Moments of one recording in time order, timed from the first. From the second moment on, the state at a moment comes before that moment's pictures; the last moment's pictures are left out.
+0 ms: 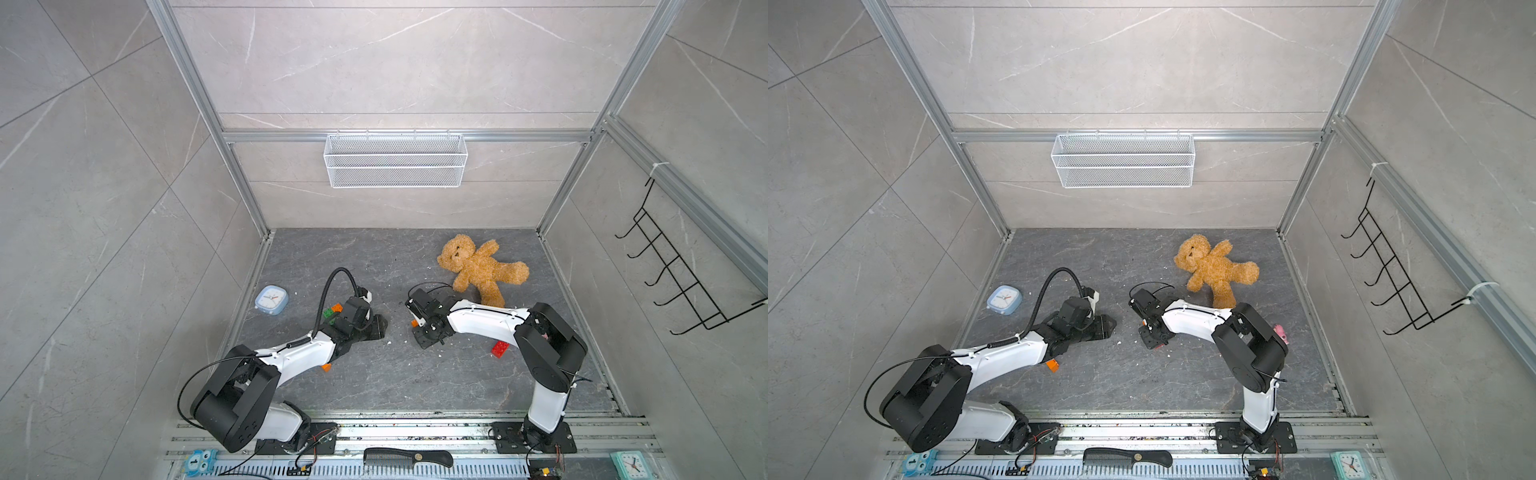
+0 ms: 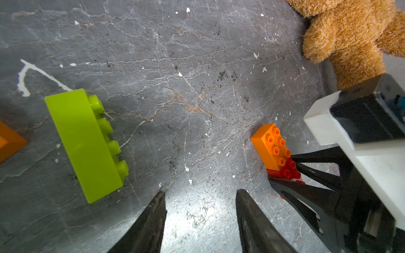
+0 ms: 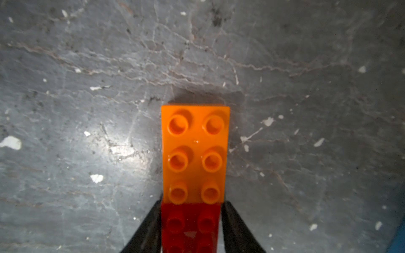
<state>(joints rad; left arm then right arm) -0.61 1.40 0.61 -0.01 0.10 -0.60 0.79 1.86 1.16 -0.63 0.10 0.24</state>
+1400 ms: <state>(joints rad) -0.61 1.41 0.63 -0.01 0.12 -0.59 0.78 1.82 1.21 -0.68 0.02 0.24</state>
